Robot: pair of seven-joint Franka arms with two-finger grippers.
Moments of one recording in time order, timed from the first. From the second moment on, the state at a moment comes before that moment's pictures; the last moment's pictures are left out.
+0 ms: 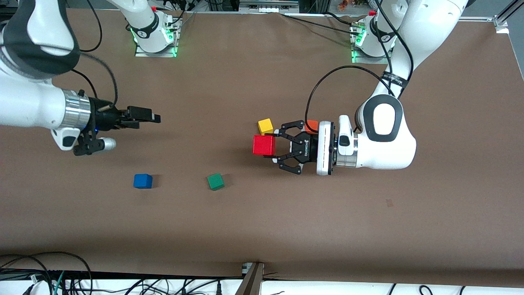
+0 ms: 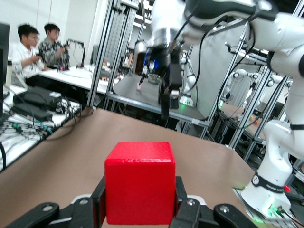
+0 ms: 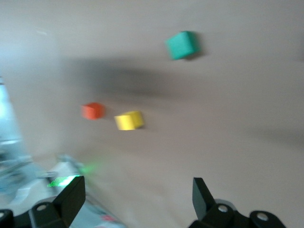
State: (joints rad) left arm -0.20 0.63 -0.24 -1.38 -1.42 1.99 1.68; right arm 0.19 0.32 -0.09 -1.52 0.73 1.60 -0.01
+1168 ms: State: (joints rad) left arm -0.30 0.71 -0.25 -1.27 -1.49 2.14 1.74; right arm 0.18 0.57 -0.08 -1.52 1.71 1.63 -0.26
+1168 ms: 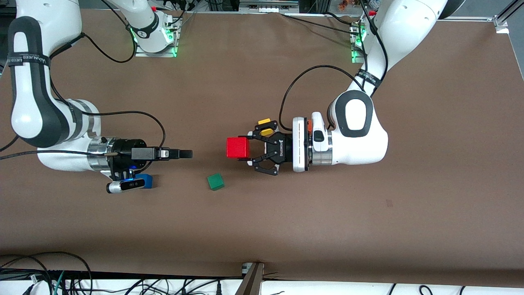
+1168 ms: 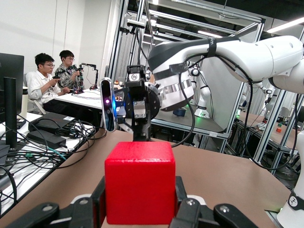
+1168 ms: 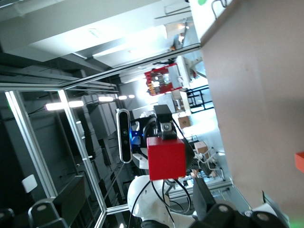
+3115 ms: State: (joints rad) left arm -0.35 0.78 -0.22 -1.17 -1.50 2.25 1.75; right arm 0.36 0.62 -0.07 -1.51 1.87 1.89 -0.40
